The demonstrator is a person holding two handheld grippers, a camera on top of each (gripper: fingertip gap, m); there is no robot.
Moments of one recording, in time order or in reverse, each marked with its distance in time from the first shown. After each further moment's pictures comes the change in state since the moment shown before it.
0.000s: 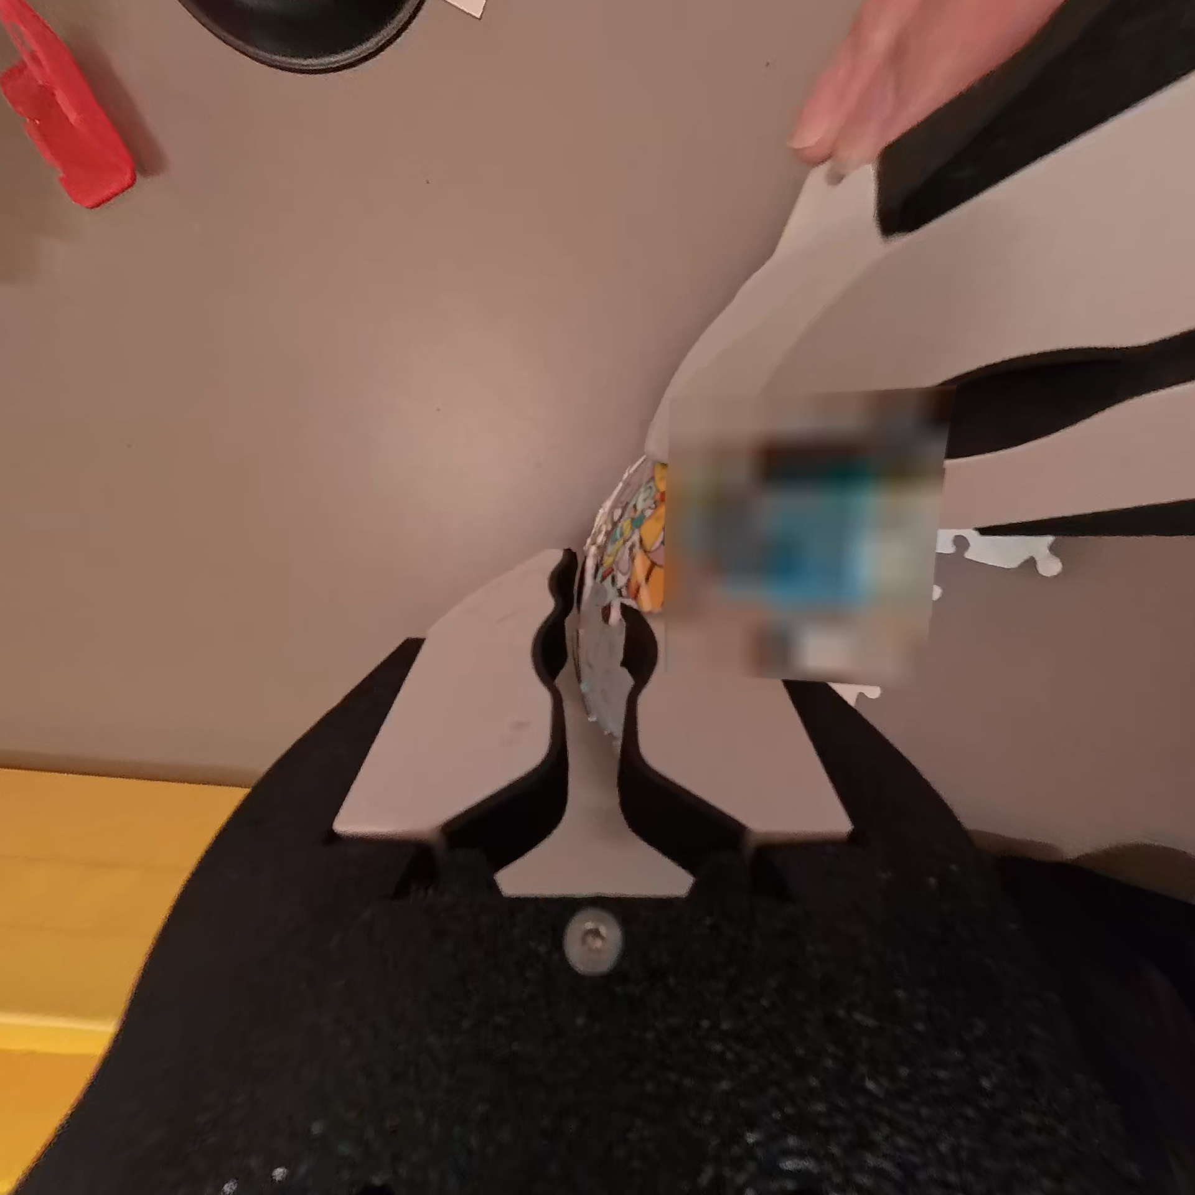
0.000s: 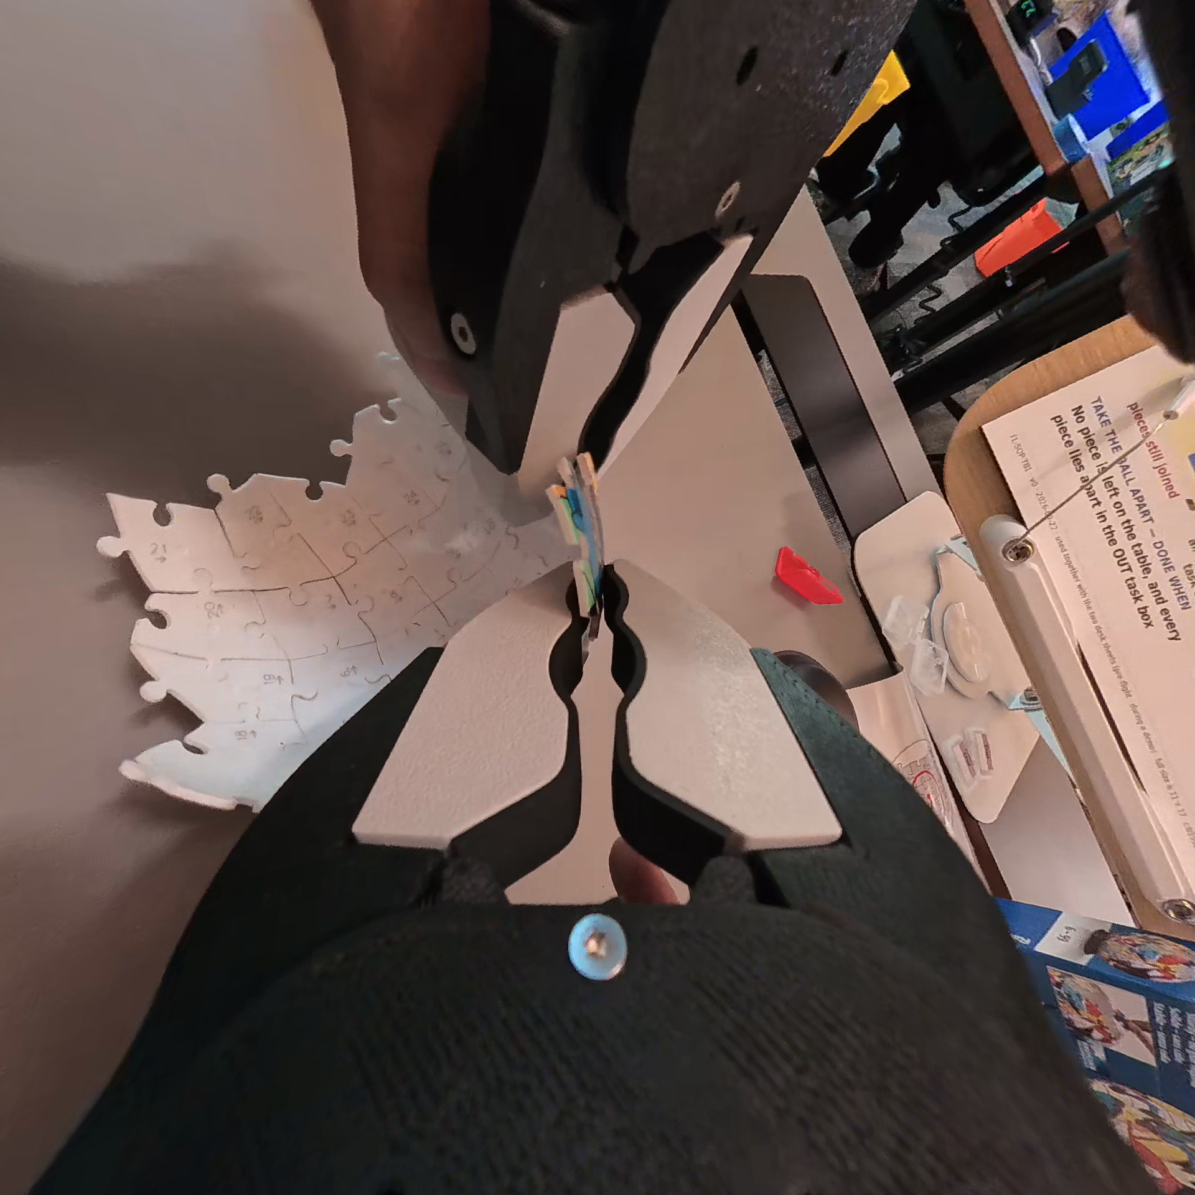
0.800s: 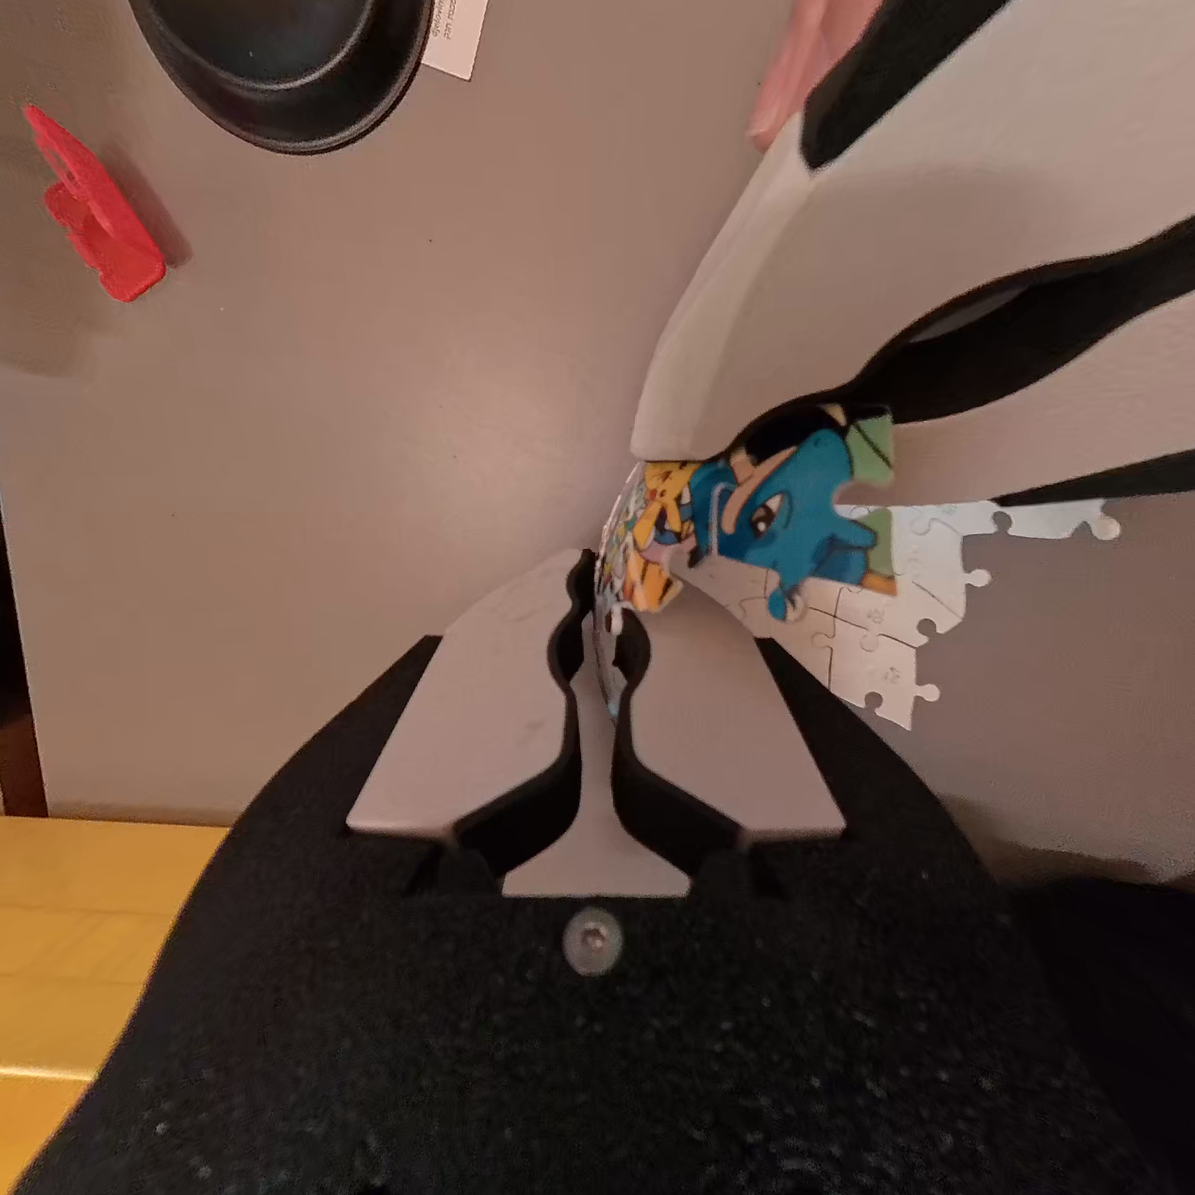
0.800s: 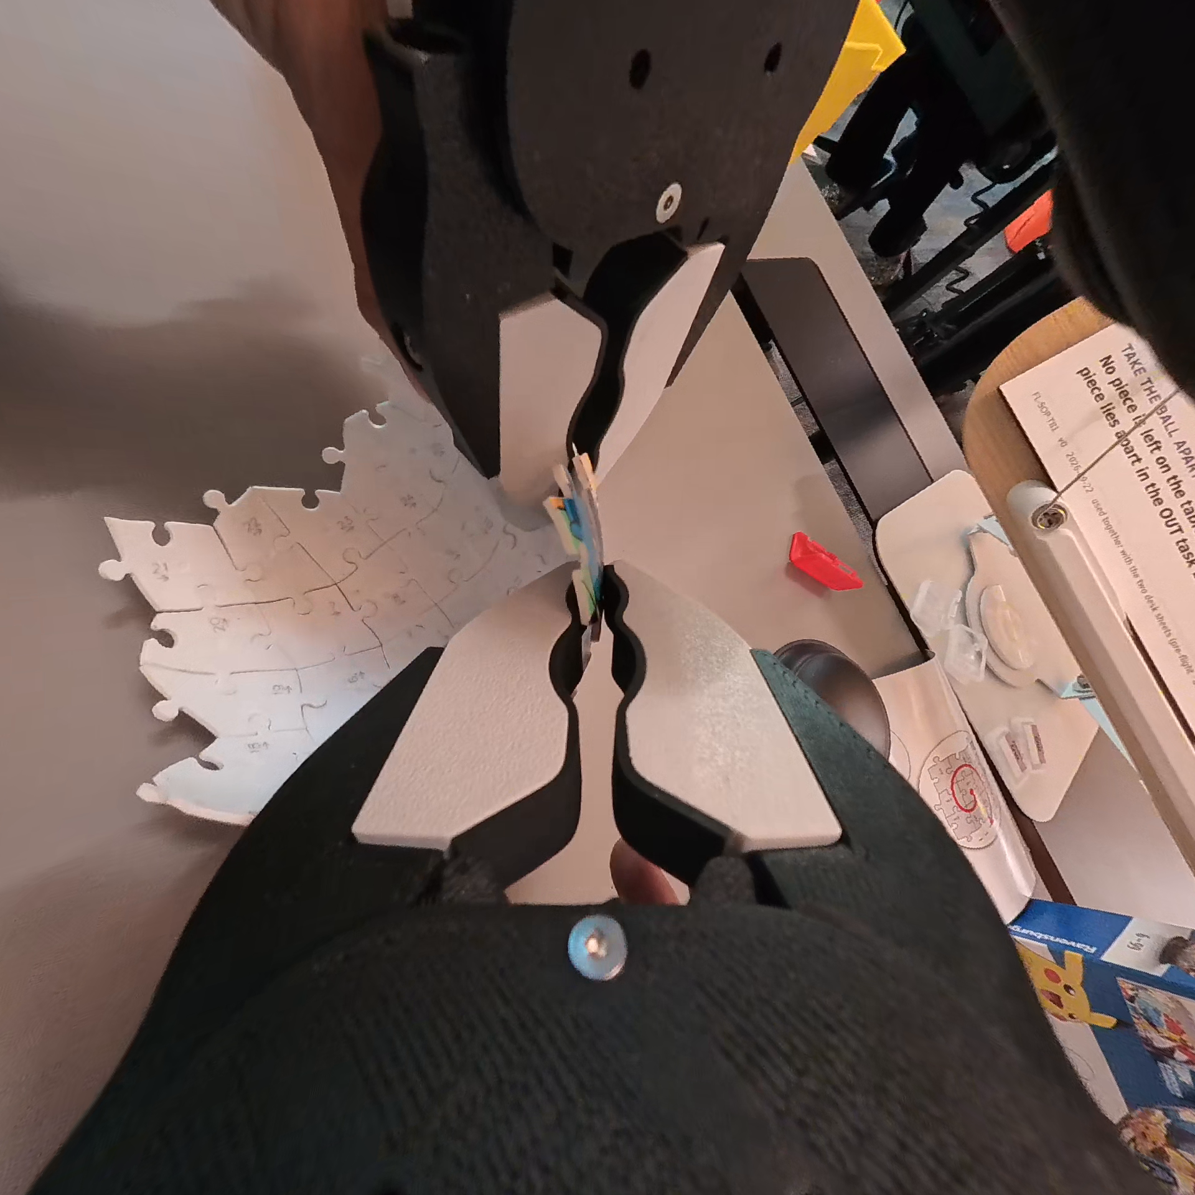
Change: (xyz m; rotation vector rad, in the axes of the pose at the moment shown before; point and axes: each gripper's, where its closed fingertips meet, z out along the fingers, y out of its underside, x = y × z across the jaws) left arm -0.005 -0.009 0.008 0.018 -0.027 0.094; right arm 0.006 0.008 0.001 0.024 -0.032 0.074
